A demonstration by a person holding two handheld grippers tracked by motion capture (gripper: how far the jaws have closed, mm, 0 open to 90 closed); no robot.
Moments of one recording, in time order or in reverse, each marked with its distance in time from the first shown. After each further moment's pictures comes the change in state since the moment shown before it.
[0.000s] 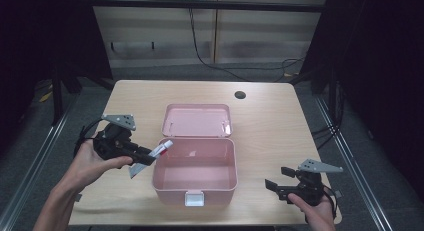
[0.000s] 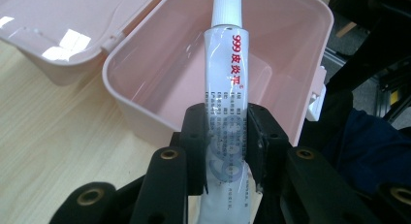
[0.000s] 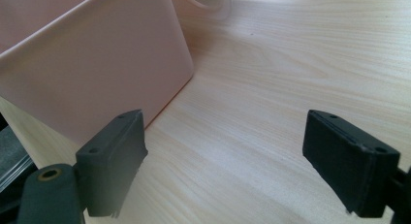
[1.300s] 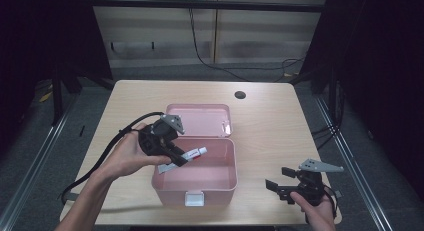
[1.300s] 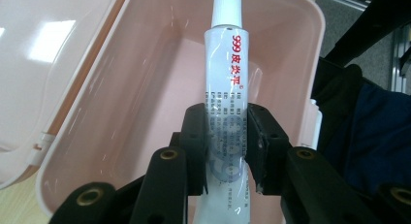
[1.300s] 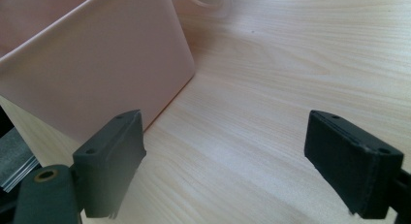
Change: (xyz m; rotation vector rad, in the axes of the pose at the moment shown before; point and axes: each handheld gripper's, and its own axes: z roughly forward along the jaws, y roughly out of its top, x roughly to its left) left arm -0.031 0.068 0.059 0.203 -0.017 0.177; right arm -0.001 0.000 -0.001 0.008 0.010 0.022
